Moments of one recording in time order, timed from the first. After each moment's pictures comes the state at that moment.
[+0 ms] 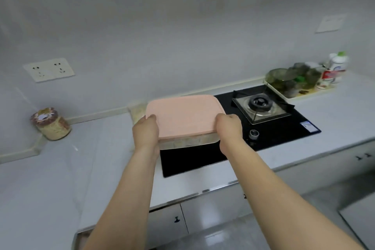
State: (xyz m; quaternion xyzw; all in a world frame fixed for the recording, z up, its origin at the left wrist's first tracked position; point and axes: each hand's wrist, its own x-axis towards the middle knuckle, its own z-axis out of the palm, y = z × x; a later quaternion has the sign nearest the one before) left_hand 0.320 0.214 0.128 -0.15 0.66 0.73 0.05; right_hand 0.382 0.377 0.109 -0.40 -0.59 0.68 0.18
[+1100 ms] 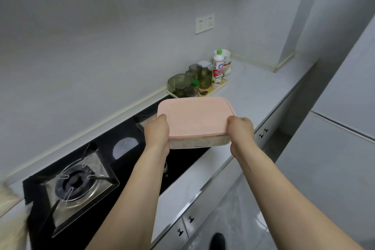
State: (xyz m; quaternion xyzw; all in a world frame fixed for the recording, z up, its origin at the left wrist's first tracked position) left_hand 0.356 0.608 0.118 0.01 0.69 0.68 0.26; right_hand 0.495 0.713 0.095 -0.58 -0.45 0.59 0.34
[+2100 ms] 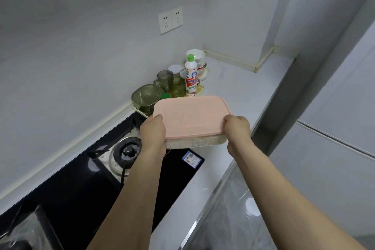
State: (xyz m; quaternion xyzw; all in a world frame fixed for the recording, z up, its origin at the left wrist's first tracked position) left_hand 0.324 0.812 0.108 0.02 0.71 0.63 0.32; right_hand 0.470 0.900 0.082 -0.62 -0.40 0.58 0.34
